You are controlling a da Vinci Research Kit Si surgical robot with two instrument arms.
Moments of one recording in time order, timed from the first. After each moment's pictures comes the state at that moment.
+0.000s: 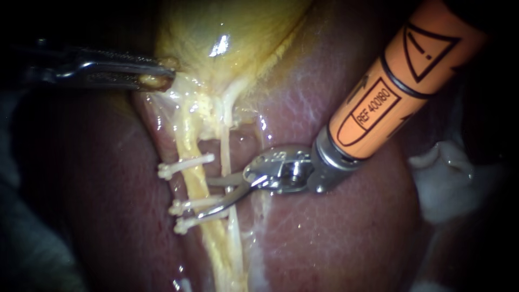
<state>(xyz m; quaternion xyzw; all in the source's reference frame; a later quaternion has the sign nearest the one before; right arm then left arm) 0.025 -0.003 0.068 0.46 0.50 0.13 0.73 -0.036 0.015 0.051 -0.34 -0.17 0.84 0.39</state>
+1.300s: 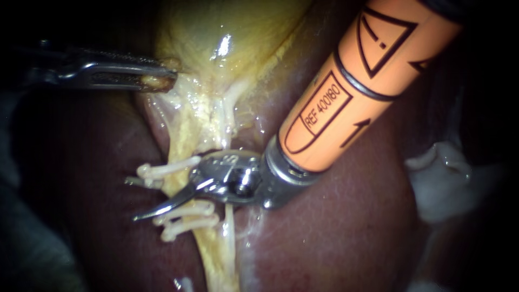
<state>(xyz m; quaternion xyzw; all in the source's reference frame) 0.031 -0.003 0.061 0.47 0.55 0.16 0.67 -0.036 0.015 0.051 -0.34 -0.17 0.84 0.39</state>
